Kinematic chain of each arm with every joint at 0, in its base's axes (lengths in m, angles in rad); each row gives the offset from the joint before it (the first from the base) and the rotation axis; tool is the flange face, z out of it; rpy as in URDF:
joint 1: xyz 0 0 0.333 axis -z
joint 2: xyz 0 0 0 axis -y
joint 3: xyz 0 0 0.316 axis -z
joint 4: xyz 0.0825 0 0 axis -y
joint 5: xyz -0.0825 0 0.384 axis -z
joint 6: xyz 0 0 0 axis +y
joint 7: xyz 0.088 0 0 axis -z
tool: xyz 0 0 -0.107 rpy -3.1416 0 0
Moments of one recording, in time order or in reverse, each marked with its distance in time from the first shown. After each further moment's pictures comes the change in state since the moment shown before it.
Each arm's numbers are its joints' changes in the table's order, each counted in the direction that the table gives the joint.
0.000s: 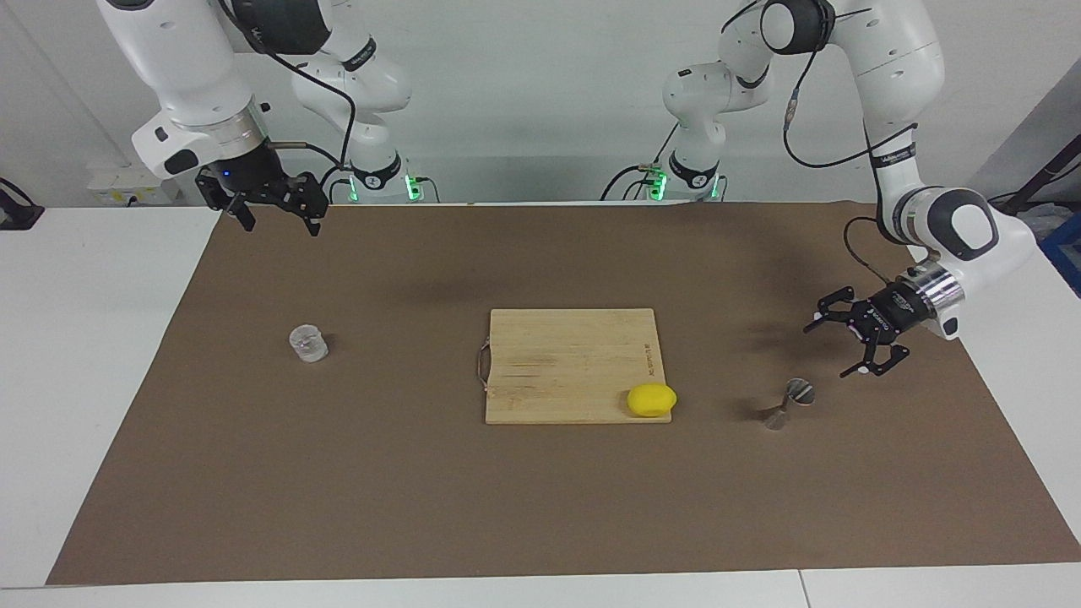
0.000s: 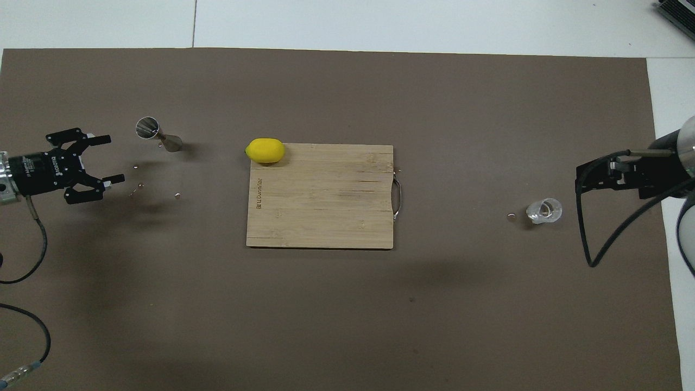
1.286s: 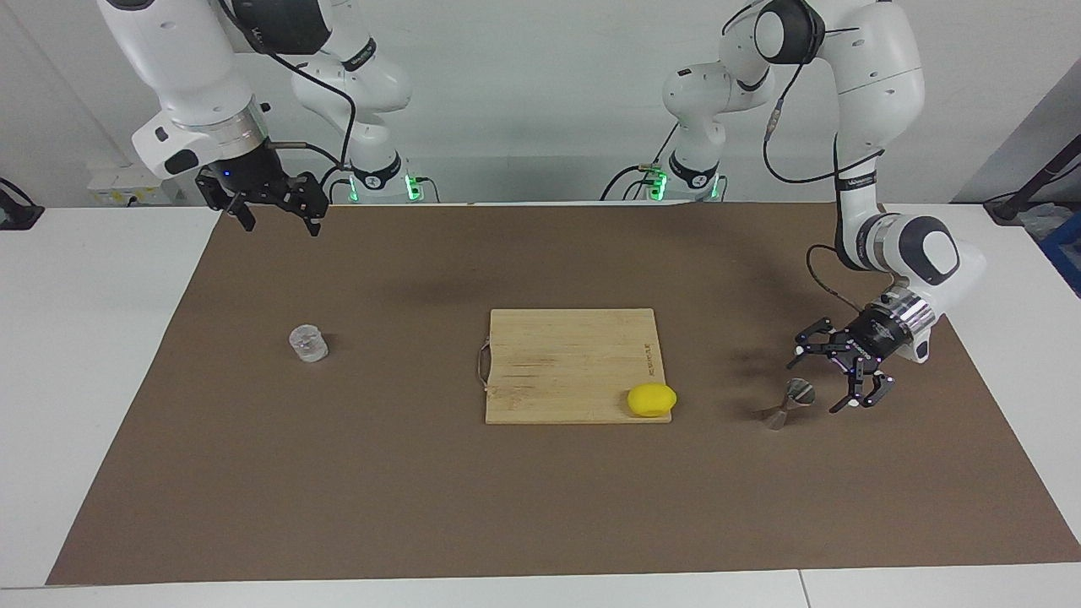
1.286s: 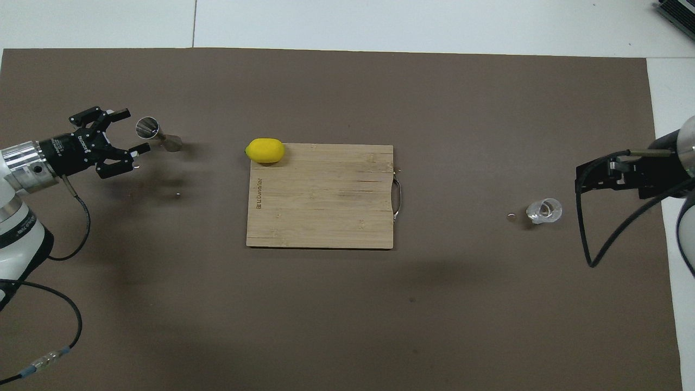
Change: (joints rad) left arm 0.014 -0.064 0.095 0.036 0.234 -0.129 -0.001; right arm 0.000 0.000 0.000 0.000 0.000 0.000 0.000
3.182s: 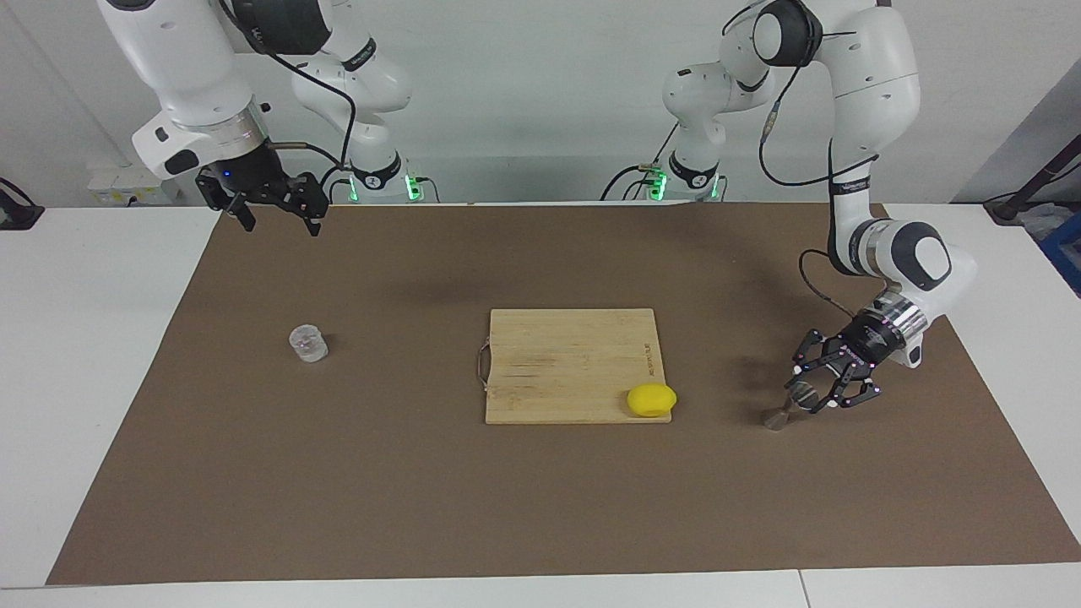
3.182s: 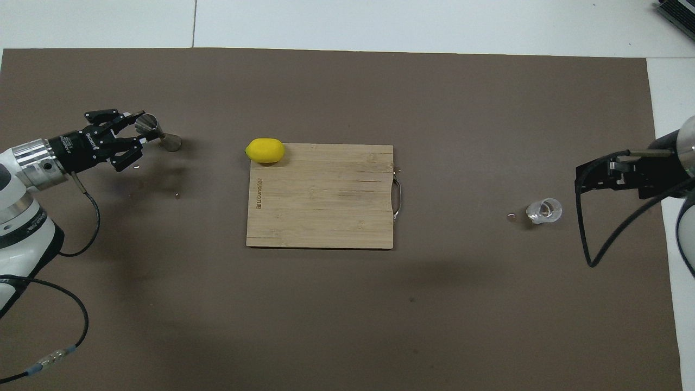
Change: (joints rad) left arm 0.002 -0.006 0.019 0.001 0.023 -0.021 0.000; right arm 0.000 0.000 0.000 -0.001 0.000 0.000 0.000
